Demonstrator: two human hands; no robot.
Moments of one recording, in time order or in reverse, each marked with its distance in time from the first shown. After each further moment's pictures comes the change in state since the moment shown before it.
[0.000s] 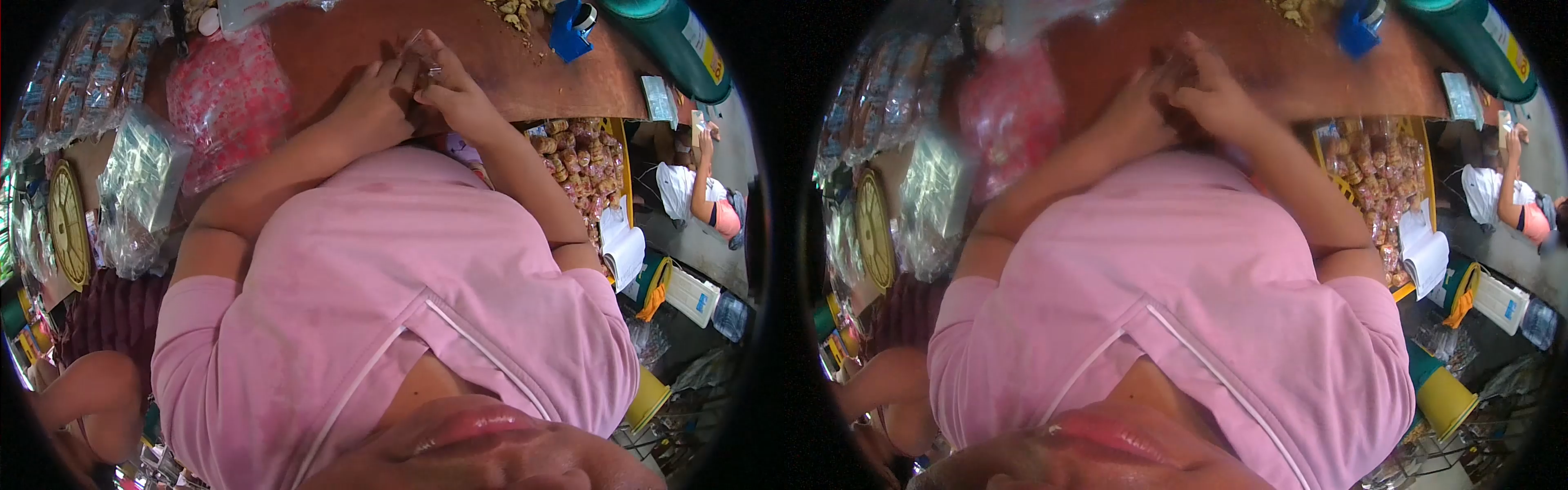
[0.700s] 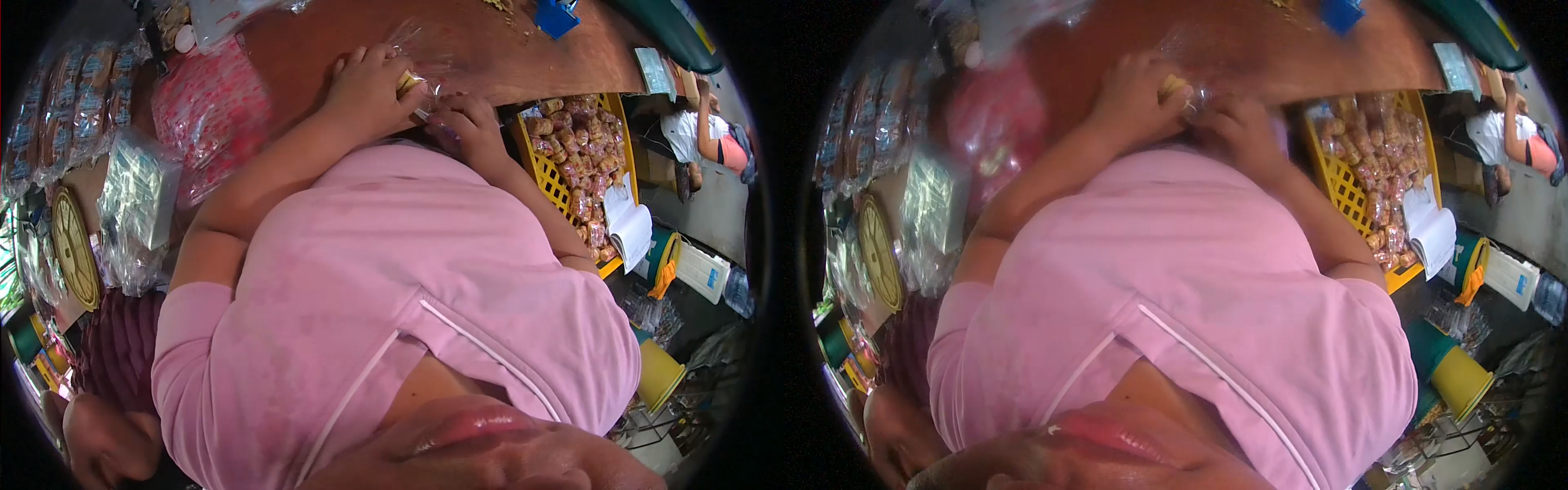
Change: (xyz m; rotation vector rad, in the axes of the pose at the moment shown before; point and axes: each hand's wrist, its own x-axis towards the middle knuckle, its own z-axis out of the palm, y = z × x) left_hand 0.019 0.006 0.006 0.173 -0.081 -0.129; right_hand -0.078 0.056 -0.022 -0.733 0.241 -0.668
